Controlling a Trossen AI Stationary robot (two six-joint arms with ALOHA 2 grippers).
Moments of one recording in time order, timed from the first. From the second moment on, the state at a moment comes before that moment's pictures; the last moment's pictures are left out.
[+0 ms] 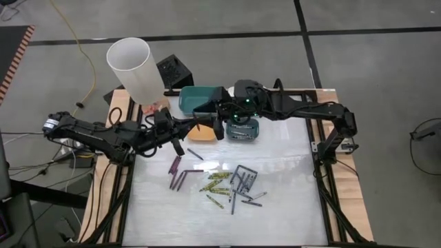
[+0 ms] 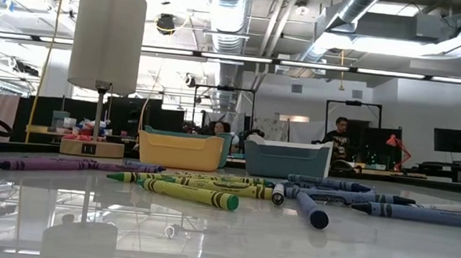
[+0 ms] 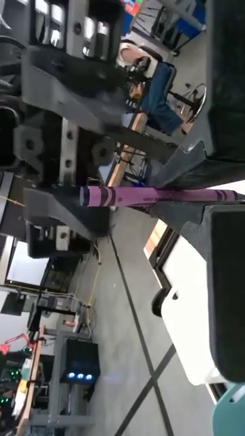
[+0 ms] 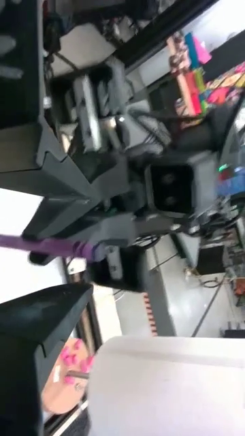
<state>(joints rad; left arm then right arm) -0.20 1.02 0.82 0.41 -0.65 -0.22 -0.09 1.67 1.80 -0.24 -0.13 0.24</state>
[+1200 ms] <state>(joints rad) -0.20 1.02 0.82 0.06 -0.81 -0.42 -0.25 1.72 1.80 -0.23 0.01 0.21</state>
